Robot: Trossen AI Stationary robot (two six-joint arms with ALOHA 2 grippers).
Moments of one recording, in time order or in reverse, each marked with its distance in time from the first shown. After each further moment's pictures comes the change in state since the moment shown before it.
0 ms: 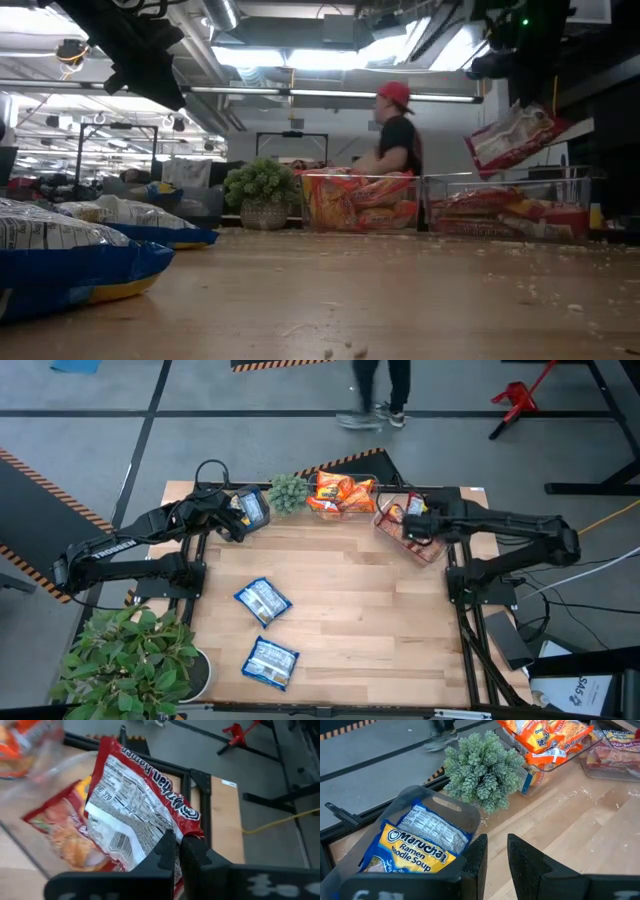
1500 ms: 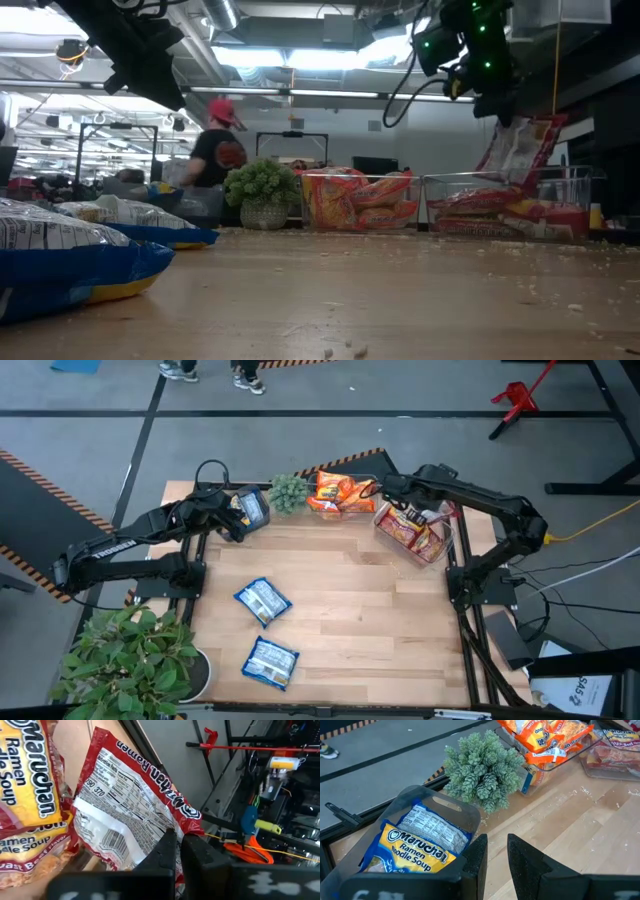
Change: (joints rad) left arm 0.000 0.000 0.000 -0.001 0.000 0.002; right arm -0.360 0.305 0.185 0.001 0.018 -0.981
